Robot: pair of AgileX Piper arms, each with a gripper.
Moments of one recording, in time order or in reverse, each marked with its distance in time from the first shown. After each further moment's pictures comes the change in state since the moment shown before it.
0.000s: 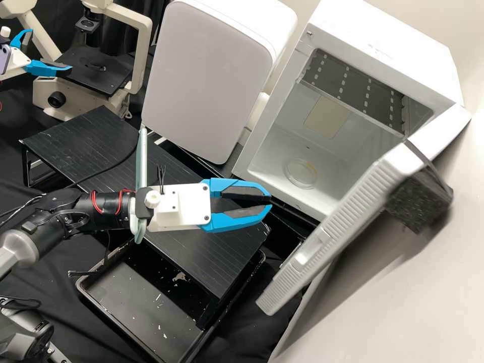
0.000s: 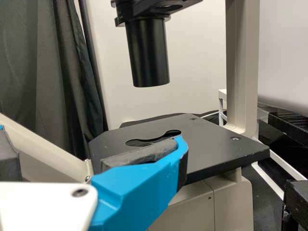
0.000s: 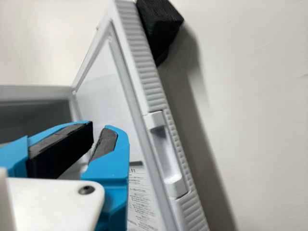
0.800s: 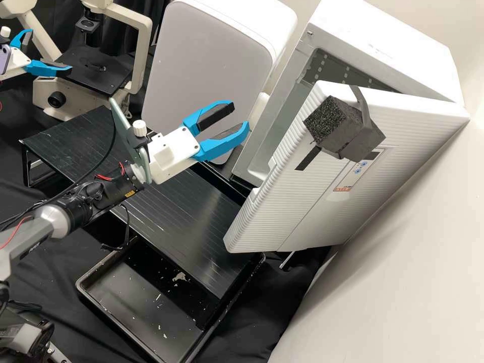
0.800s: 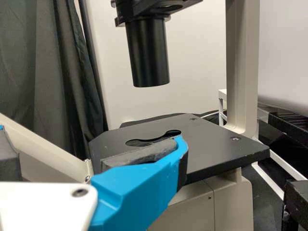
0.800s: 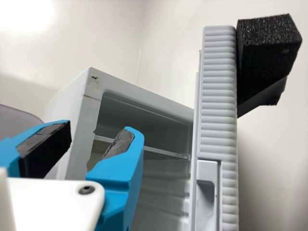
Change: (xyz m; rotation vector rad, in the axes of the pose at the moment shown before) left arm 0.000 0.000 0.000 0.000 0.000 0.000; right arm -0.009 -0.091 -0.012 -0.181 0.418 -0.244
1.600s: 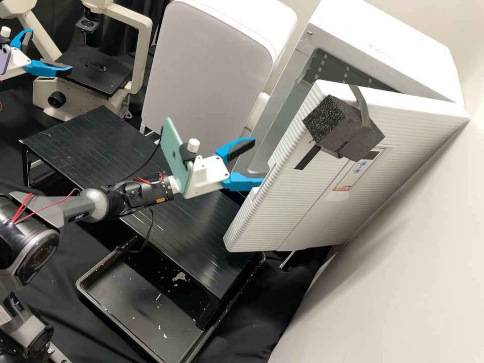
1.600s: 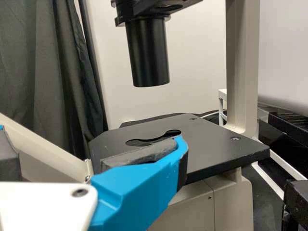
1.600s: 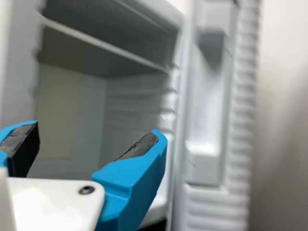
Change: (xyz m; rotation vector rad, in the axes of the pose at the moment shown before) left arm 0.000 0.000 0.000 0.000 0.000 0.000; right arm 0.035 -0.059 0.063 -0.081 -0.326 -0.080
